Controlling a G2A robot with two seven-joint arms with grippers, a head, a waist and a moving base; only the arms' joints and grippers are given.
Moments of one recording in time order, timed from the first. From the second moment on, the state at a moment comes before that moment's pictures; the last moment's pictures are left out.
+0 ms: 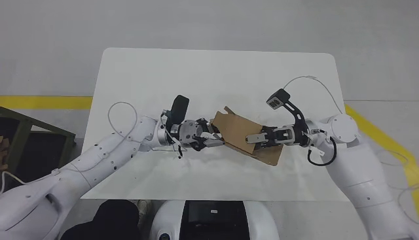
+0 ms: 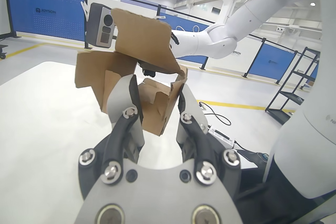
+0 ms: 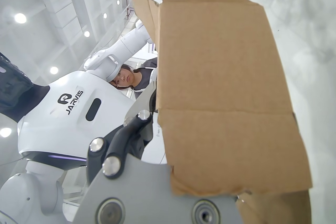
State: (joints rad) left arm 0.56 -0.96 -0.30 -1.24 1.00 -1.01 0.81; right arm -0.96 -1.05 1.16 -1.39 0.67 -0.28 1.48
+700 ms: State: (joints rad) left arm 0.56 -0.94 -0.25 -1.25 0.88 -1.01 0.81; right arm -0.96 -1.05 1.16 -1.38 0.67 -0.28 1.47
